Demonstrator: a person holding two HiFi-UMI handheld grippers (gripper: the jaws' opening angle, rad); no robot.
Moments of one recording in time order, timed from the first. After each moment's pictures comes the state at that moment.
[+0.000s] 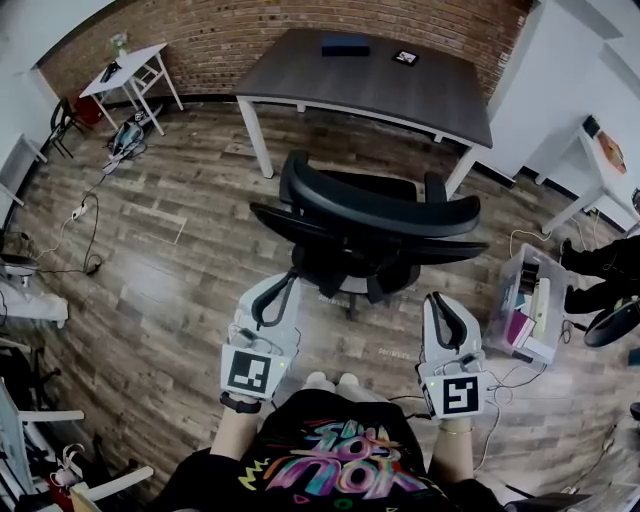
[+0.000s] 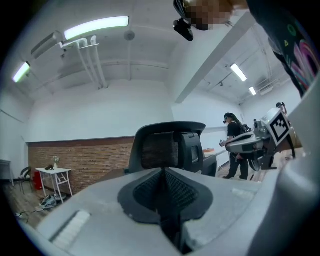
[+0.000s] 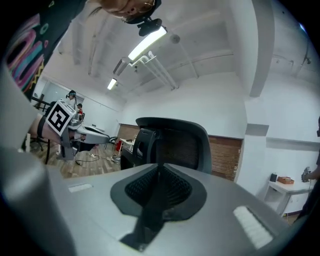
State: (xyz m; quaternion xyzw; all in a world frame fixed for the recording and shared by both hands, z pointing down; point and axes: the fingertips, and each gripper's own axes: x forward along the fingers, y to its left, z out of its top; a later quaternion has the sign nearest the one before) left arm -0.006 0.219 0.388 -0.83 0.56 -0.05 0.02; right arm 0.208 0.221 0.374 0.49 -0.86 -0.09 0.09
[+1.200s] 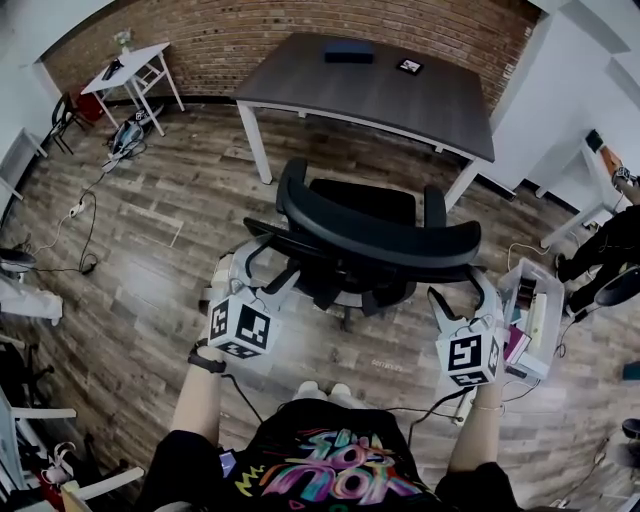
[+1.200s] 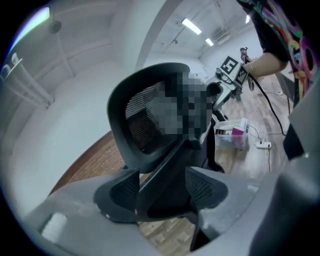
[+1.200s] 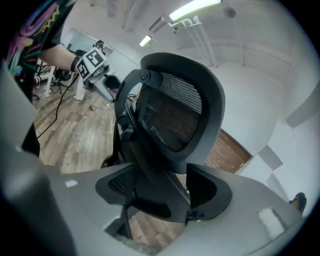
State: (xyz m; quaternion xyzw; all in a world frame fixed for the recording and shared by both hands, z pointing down) left arm -0.026 0.128 0.438 -0.81 0.45 -0.33 0.18; right arm 0.250 0.122 0.425 0.42 -0.81 -0.19 0.35
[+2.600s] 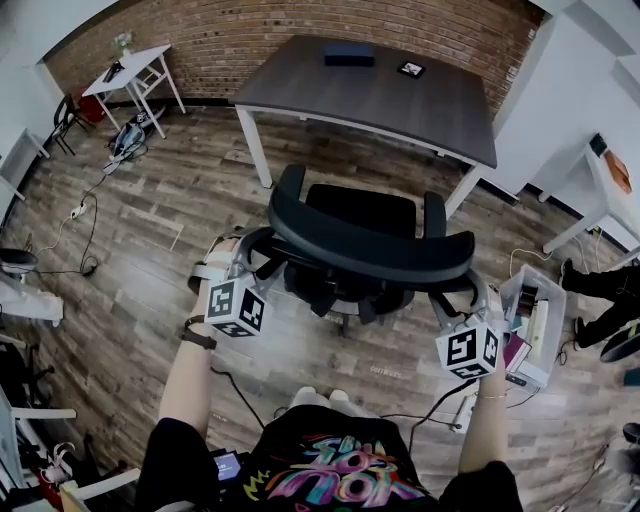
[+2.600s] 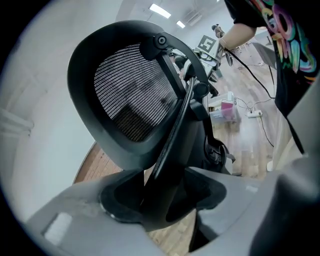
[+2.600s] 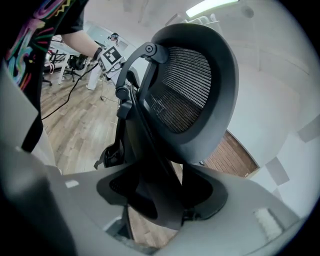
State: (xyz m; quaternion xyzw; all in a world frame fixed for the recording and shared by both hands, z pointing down) left arm -0.040 0.079 0.471 -0.77 0.39 -0.44 0.26; right arm 0.261 0.087 0.456 0.37 -0.81 -0.23 0.39
